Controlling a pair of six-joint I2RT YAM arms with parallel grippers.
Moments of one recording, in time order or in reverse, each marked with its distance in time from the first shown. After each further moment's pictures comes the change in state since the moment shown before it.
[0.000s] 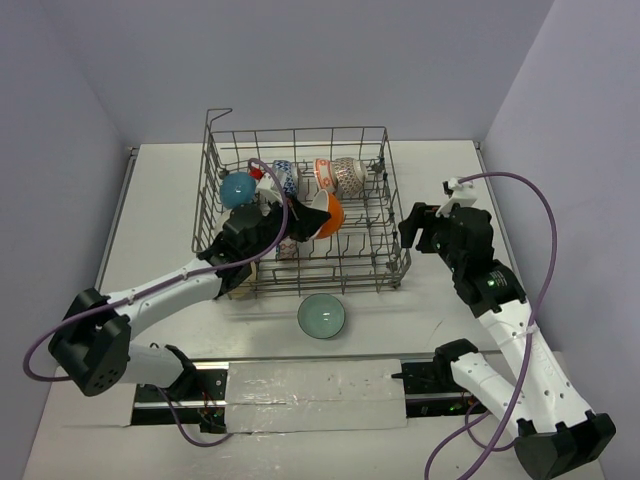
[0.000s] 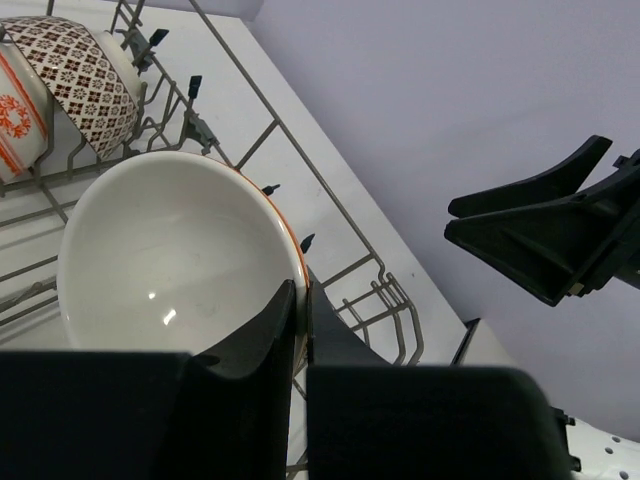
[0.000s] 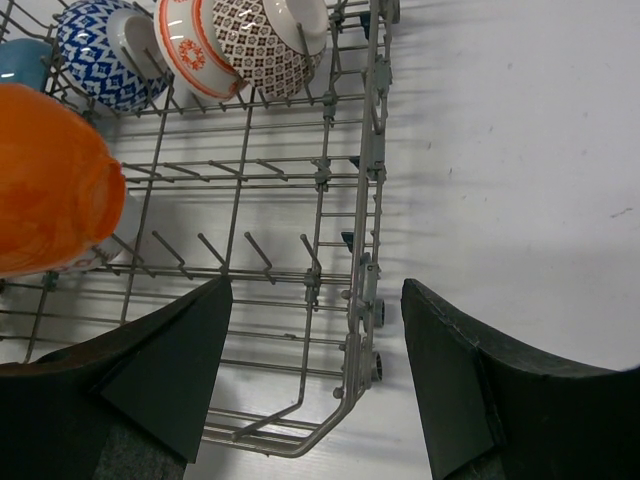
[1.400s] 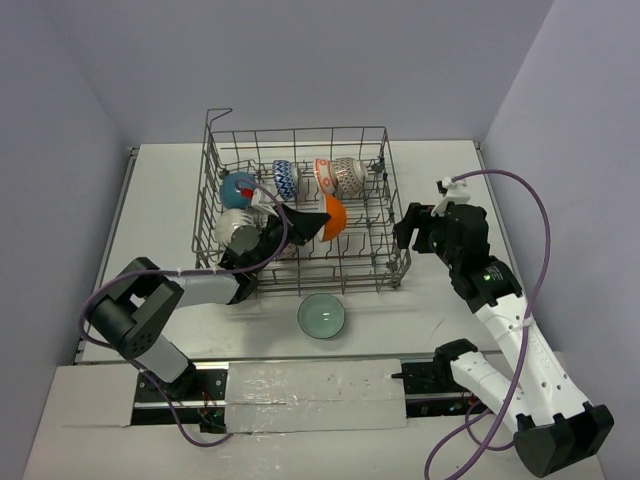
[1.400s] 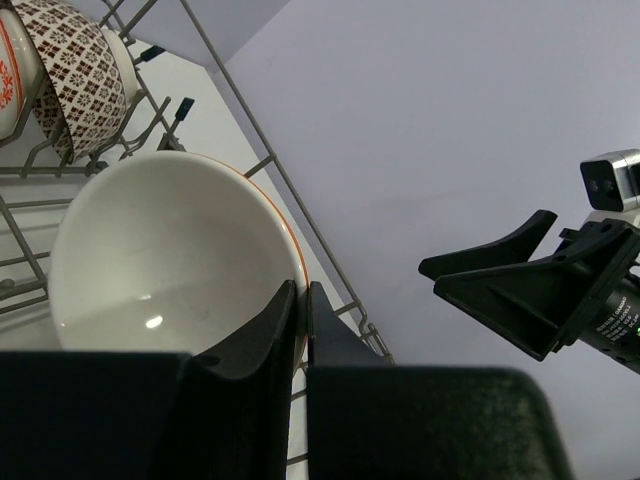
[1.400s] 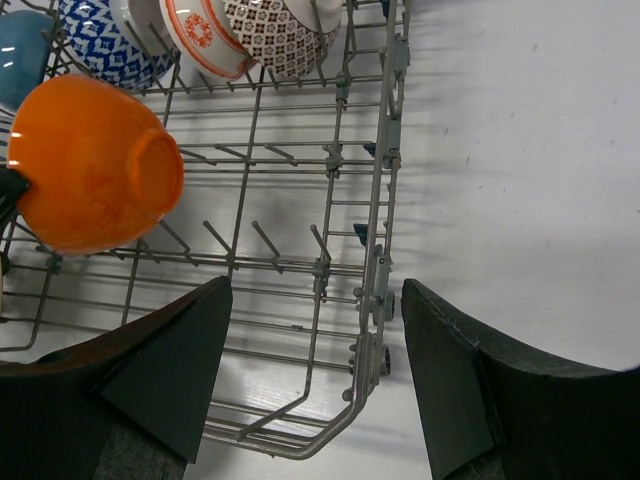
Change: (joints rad) left arm 0.040 0.255 -0.197 0.654 -0.024 -0.295; right arm 0.000 0.037 0.000 0.000 -0.041 0.000
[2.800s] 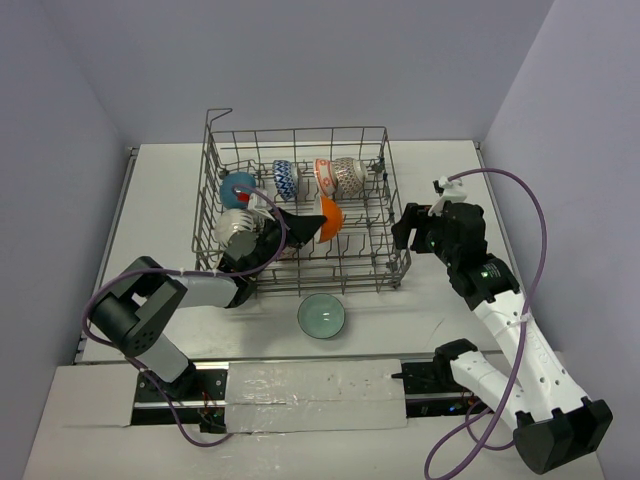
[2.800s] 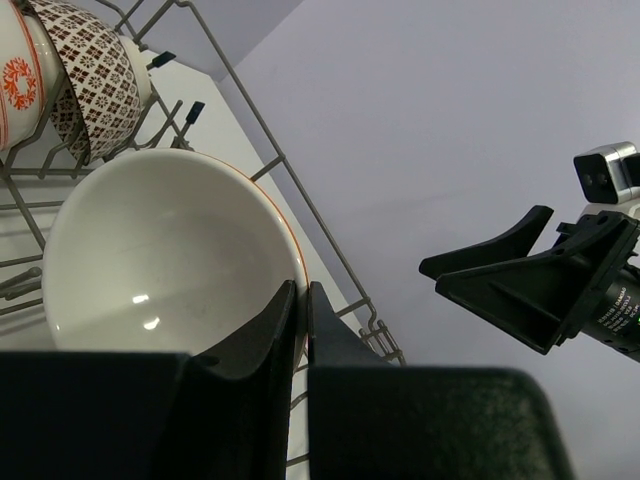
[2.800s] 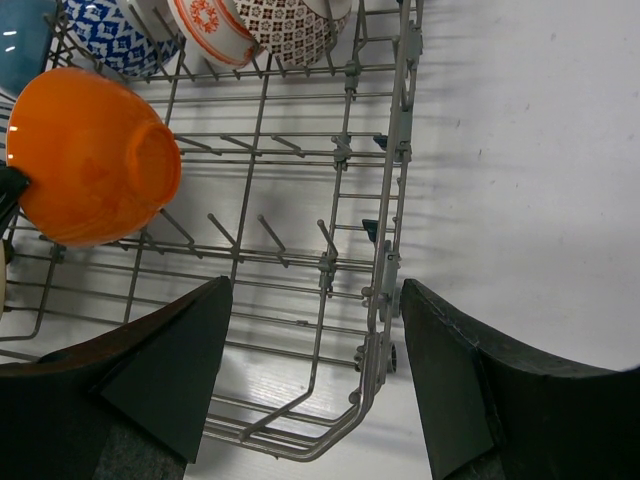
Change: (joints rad) left arm 0.007 0.021 -0.048 0.079 -0.004 0.006; right arm 0.000 0.023 0.000 0.001 -0.027 0.000
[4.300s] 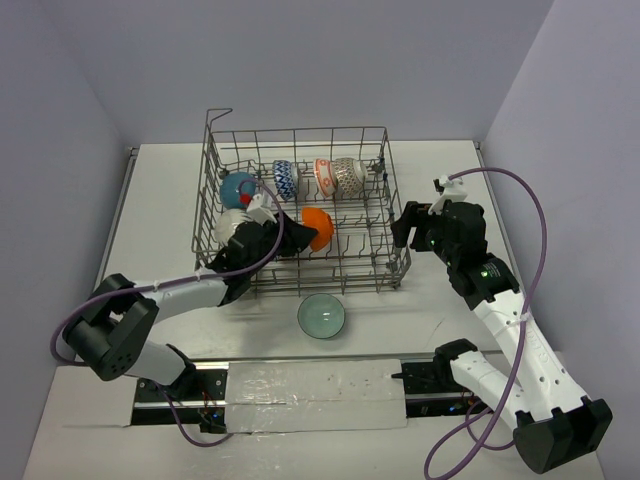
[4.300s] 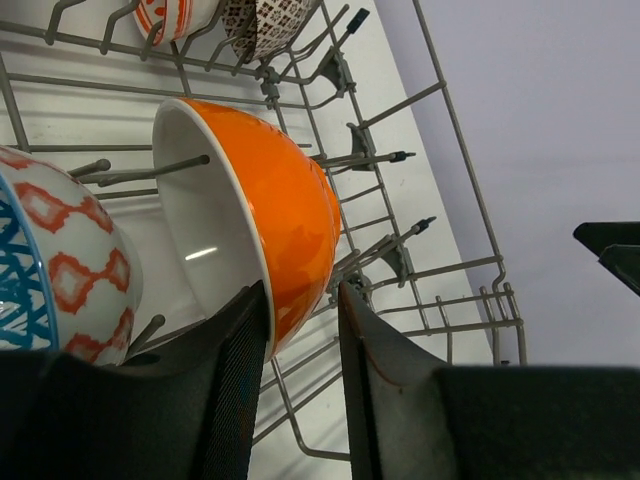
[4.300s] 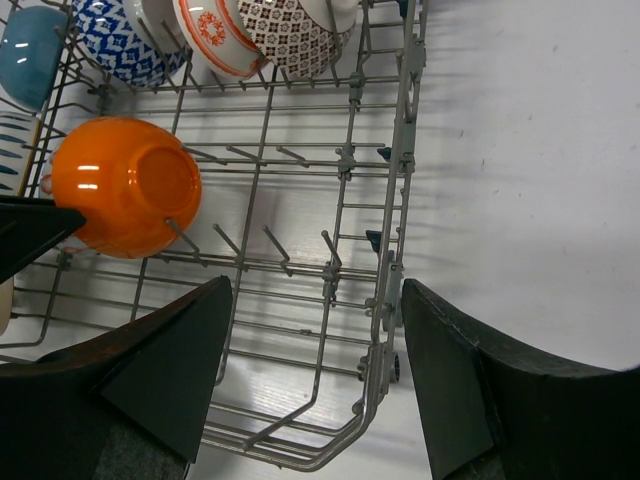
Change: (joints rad) left arm 0.006 -0.159 0.032 -0.550 -0.084 0.073; right arm 0.000 0.003 0.000 0.023 -0.002 0.004
